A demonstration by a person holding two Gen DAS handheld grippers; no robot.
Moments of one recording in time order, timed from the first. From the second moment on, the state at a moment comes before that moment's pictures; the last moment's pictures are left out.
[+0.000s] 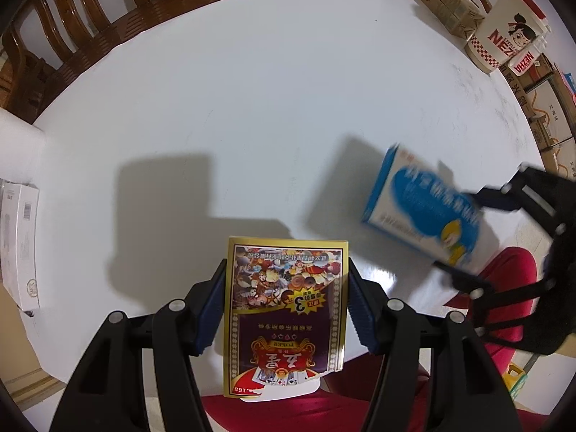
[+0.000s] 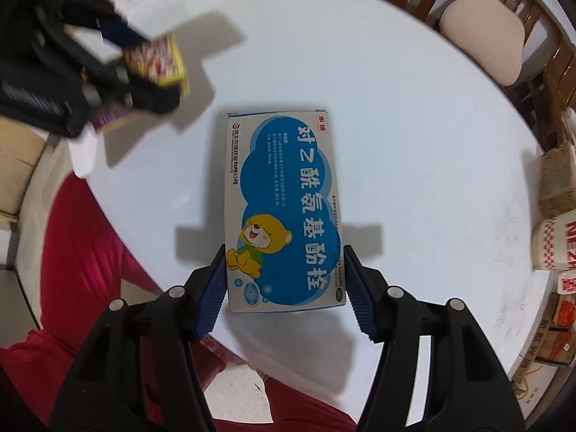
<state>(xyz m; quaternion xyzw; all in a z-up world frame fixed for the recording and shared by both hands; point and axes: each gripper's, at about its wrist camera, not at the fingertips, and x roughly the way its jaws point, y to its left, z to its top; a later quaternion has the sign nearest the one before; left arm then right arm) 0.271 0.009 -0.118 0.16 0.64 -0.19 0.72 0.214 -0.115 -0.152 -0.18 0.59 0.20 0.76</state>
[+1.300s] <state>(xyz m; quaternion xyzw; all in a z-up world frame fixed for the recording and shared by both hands) 0.069 -0.012 -0.085 0.19 0.54 -0.24 0.78 0.022 -0.126 -0.056 -0.18 0.45 0.12 0.87</state>
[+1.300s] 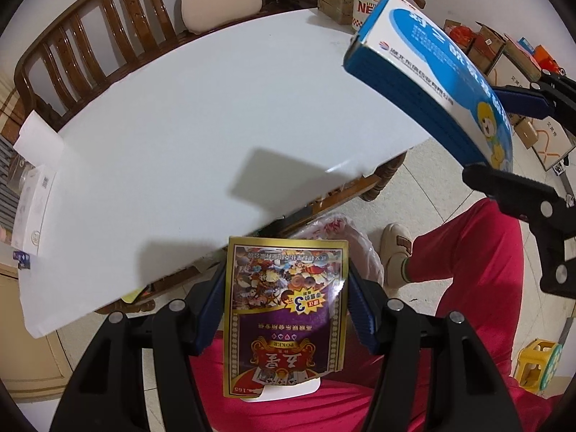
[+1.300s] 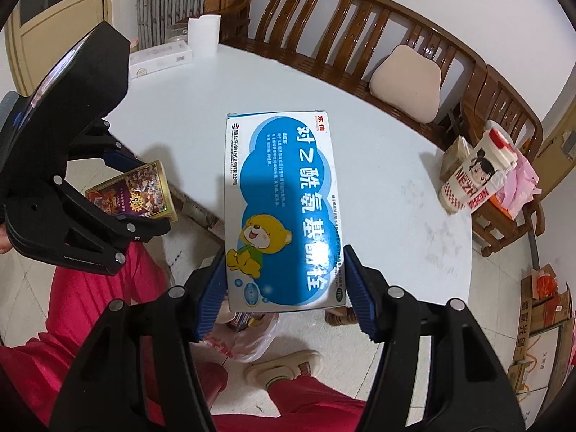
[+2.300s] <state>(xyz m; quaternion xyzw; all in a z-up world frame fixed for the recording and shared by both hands) 0.048 -0.021 -0.232 0.14 0.61 -0.23 0.75 -0.008 -0.127 -0.183 -0.14 0.53 0.14 0.82</state>
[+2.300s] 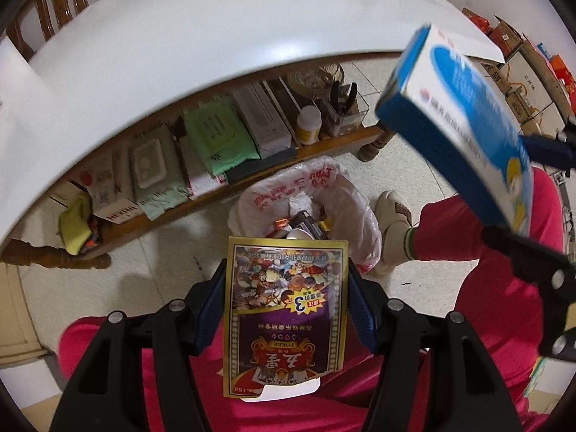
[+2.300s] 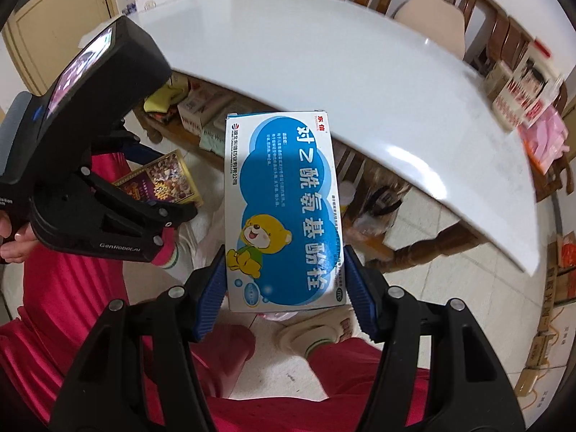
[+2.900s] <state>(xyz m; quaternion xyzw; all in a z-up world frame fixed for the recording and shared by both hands) 0.076 -0.033 -0.330 0.12 0.66 -0.21 0.71 0.021 -0.135 -0.311 -0.10 0.61 0.12 0.78</state>
